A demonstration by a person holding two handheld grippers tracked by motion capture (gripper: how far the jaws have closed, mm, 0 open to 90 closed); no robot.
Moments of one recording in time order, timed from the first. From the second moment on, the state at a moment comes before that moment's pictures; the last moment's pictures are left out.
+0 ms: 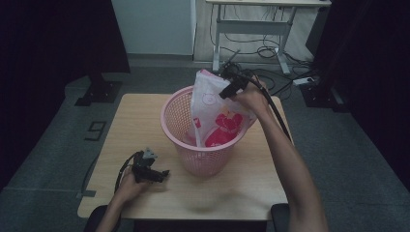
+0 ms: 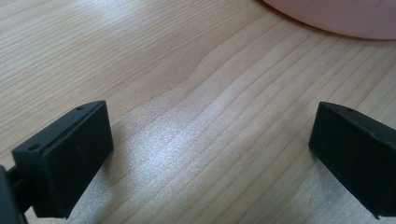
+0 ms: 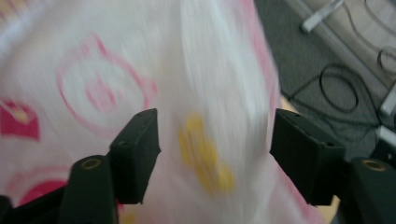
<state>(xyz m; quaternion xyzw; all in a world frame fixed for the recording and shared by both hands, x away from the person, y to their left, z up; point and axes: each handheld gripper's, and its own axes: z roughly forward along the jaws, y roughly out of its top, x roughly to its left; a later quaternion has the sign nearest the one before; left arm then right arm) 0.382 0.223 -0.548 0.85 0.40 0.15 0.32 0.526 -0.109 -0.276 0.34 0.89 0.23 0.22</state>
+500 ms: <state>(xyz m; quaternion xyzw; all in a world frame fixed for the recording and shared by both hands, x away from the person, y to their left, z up) 0.382 0.223 -0.548 0.85 0.39 0.14 0.32 0.557 -0.091 -0.299 0.31 0.91 0.20 0.18</state>
